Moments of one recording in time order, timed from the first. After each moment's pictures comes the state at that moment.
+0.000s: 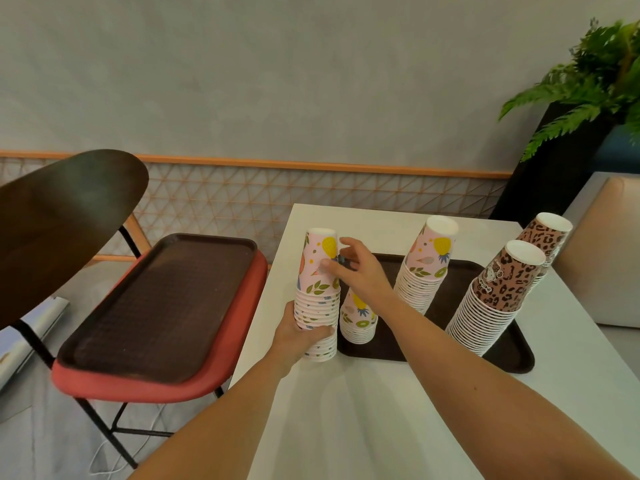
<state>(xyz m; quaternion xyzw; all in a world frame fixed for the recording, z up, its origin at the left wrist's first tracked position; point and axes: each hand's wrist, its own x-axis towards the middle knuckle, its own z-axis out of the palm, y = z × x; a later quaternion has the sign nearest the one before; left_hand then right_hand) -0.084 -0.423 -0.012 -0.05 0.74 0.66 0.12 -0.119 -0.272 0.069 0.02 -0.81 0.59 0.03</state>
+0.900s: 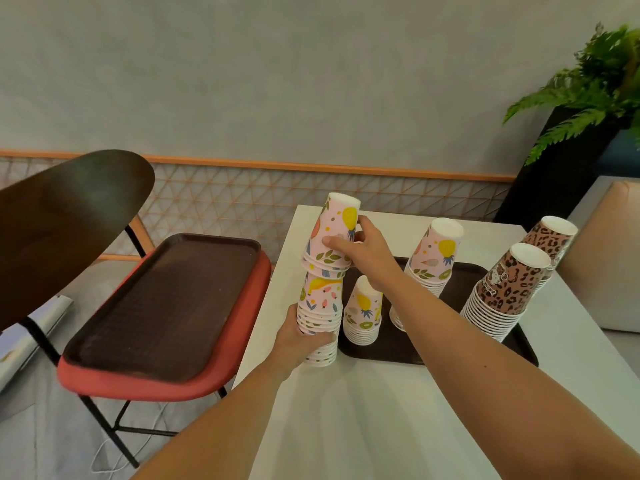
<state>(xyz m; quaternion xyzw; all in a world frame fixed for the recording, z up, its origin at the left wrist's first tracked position) -0.079 -0.428 -0.014 -0.05 0.75 0.65 0.14 -0.133 -0.277 0.109 0.01 -0.74 0.67 0.03</state>
